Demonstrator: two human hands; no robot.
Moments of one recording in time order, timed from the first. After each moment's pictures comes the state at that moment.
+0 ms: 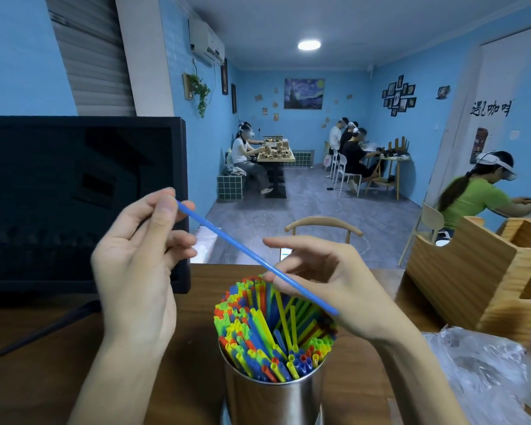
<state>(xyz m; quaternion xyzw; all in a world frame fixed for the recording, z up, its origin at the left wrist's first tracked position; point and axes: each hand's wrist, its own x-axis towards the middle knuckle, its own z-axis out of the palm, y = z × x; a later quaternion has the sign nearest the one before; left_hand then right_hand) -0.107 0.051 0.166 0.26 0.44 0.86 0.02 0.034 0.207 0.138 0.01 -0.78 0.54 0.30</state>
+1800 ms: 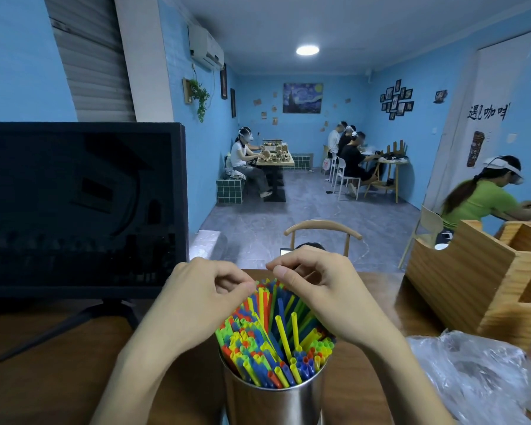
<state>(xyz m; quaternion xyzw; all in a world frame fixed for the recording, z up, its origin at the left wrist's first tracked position) -0.122 0.061 0.140 0.47 0.79 0.40 0.03 0.023 0.218 0.124 -0.12 -0.86 0.35 0.34</state>
